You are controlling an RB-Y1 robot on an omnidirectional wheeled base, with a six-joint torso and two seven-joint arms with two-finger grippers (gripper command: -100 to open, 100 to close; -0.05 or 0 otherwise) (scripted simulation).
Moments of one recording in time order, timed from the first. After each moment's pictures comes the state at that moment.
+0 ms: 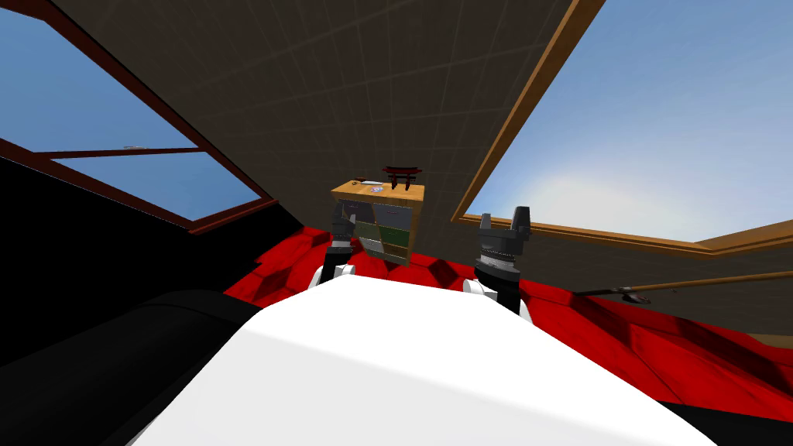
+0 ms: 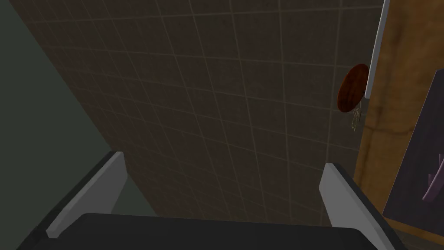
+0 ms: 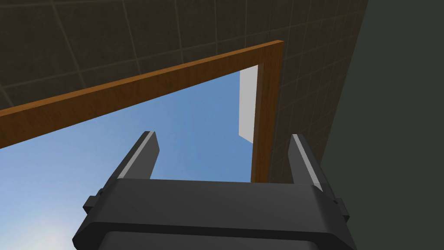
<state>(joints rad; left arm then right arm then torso) 0.52 0.03 0.01 -2.24 -0.09 -0.36 0.07 0.51 -0.01 -0.03 -2.27 0.06 -0.56 -0.14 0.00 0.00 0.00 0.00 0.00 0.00</state>
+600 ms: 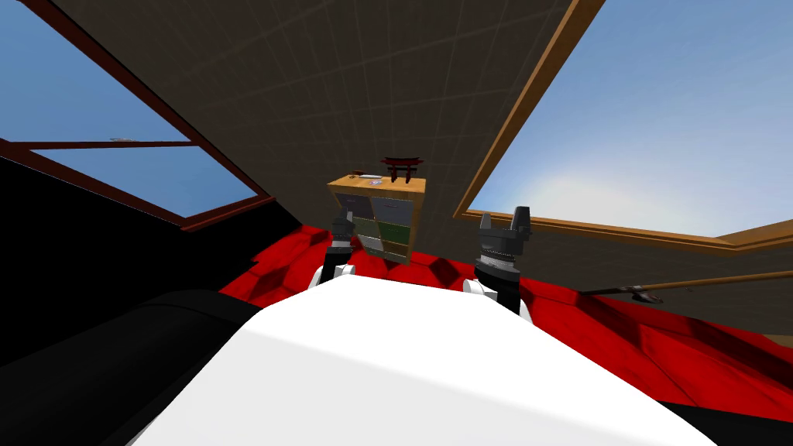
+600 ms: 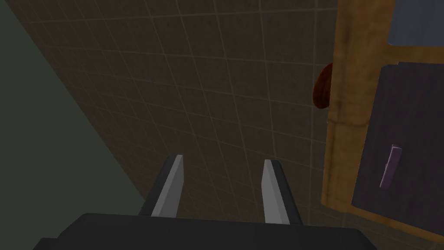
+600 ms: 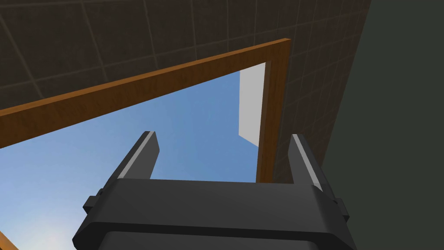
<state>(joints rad) 0.52 0.03 0.01 -2.24 -0.09 -0.36 0.07 0.51 -0.01 -0.03 -2.27 0.06 -0.56 -0.14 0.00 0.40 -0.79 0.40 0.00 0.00</state>
